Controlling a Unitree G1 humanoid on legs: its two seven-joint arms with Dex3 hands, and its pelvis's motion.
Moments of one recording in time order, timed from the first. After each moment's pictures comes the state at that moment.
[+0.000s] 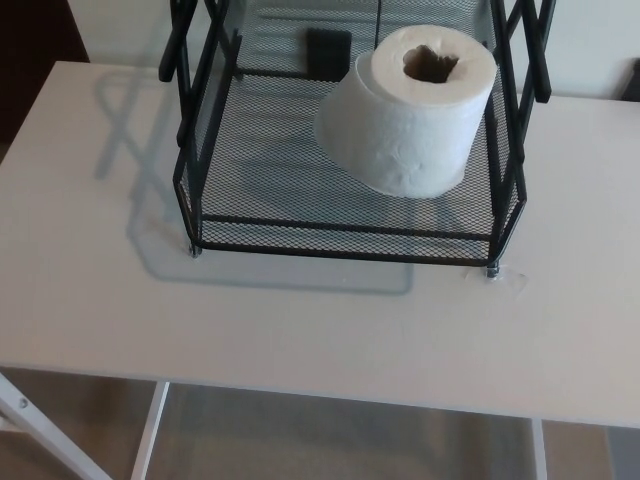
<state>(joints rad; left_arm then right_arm) -0.04 0.79 0.11 1.22 -0.05 0.11 -0.33 0.39 -0.51 -0.35 0.48 -0.58 0.15 0.29</state>
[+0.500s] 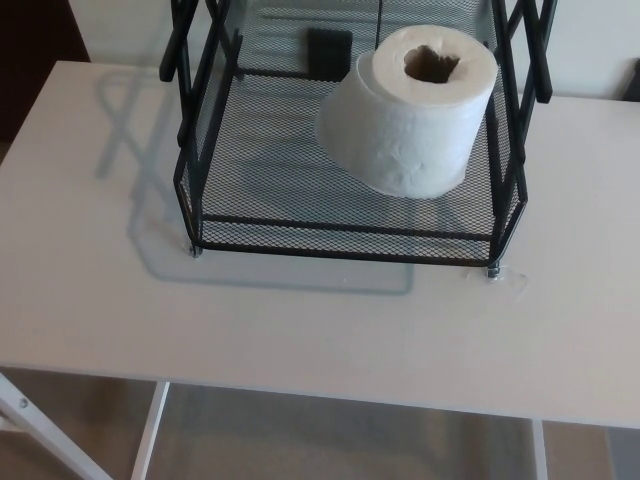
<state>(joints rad) -0.09 0.79 0.05 1.28 0.00 0.07 -0.30 0.41 -0.56 -0.25 0.52 -0.59 0.12 0.08</state>
